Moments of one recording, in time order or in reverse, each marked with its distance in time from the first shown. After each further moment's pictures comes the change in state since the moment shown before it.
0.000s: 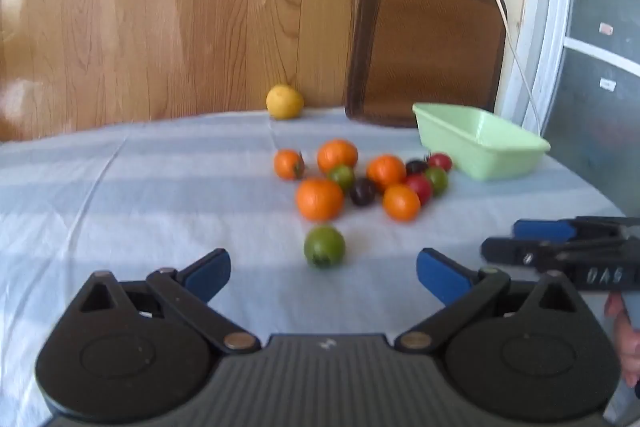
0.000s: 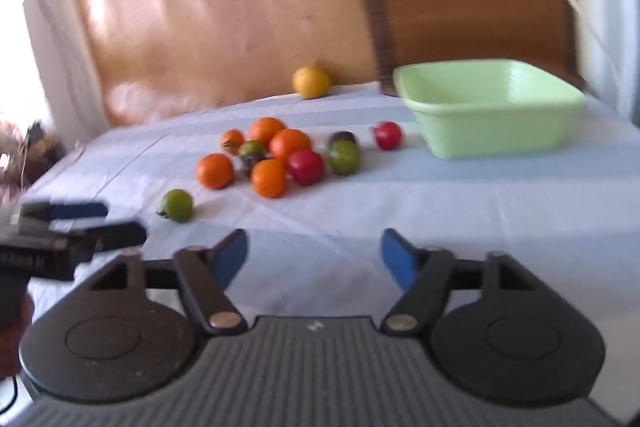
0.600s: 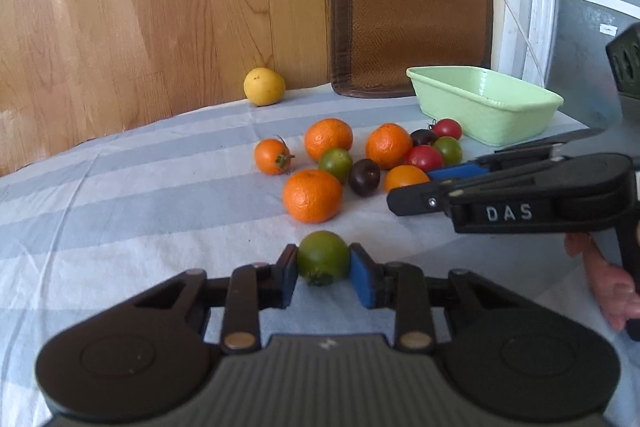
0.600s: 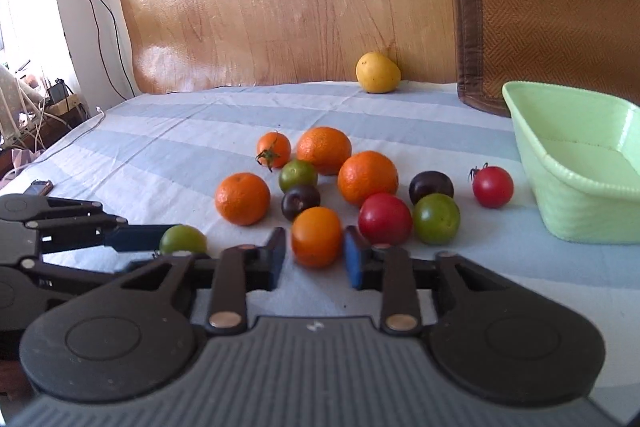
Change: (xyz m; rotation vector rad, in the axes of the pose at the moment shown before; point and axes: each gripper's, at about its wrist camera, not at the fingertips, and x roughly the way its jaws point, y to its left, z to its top) left arm 0.041 -0.010 0.003 0.142 0.082 0.009; right arm 0.075 0.018 0.030 -0.110 0.070 0.092
